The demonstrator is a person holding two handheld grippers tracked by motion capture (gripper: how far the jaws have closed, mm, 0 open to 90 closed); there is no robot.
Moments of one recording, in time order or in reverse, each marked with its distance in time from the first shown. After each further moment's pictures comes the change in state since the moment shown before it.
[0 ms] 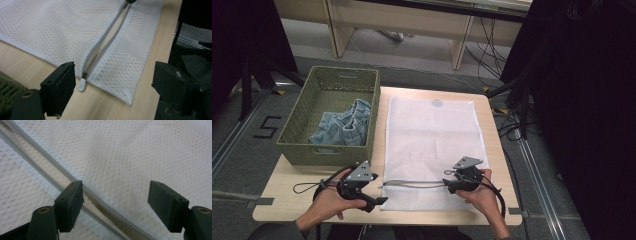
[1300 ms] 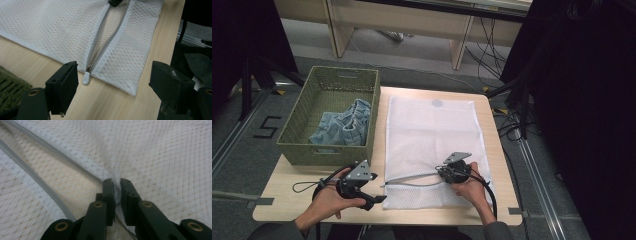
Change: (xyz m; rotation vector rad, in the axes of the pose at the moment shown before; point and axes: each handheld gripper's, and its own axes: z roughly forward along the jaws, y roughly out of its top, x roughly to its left) left arm 0.003 -0.001 -0.001 0.006 0.017 -0.007; right arm -0.001 0.013 0.038 0.003 0.091 0.008
